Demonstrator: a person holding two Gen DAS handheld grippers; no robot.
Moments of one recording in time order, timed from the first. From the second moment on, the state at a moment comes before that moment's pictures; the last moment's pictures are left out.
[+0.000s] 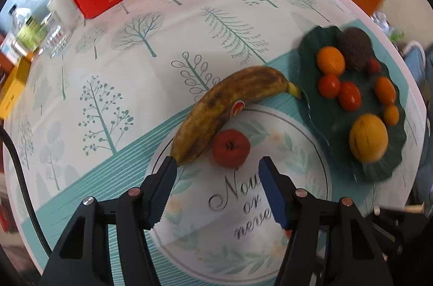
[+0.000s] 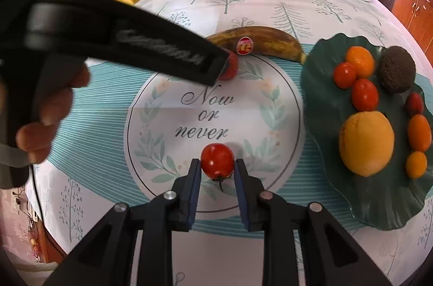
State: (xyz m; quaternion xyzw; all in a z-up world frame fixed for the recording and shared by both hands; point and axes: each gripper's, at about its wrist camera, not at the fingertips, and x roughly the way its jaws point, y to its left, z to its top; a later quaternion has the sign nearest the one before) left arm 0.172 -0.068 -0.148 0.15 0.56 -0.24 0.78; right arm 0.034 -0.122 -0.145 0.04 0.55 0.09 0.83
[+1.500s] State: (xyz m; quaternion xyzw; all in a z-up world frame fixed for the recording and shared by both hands) left arm 0.160 -0.076 -0.155 0.04 0.58 -0.10 0.81; right arm 0.021 -0.173 -0.138 0.07 0.55 0.10 0.83
